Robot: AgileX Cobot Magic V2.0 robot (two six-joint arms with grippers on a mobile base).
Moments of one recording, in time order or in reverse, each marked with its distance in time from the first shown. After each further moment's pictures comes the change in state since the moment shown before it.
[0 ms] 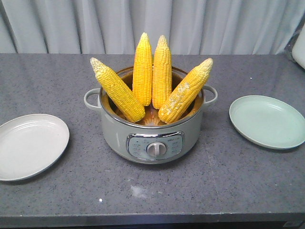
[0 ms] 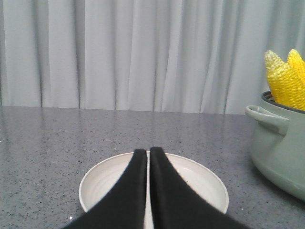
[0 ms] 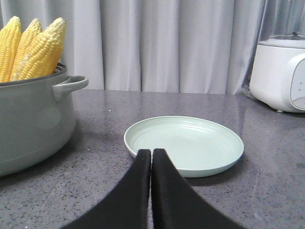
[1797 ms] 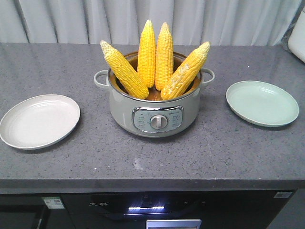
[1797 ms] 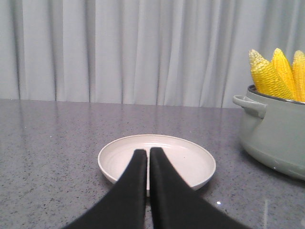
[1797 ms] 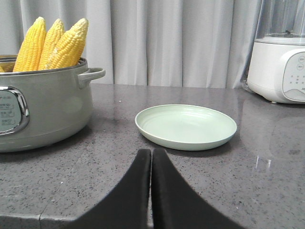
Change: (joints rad) left arm 0.000 0.000 0.000 0.000 0.000 0.000; right arm 0.000 0.000 0.000 0.000 0.000 0.000
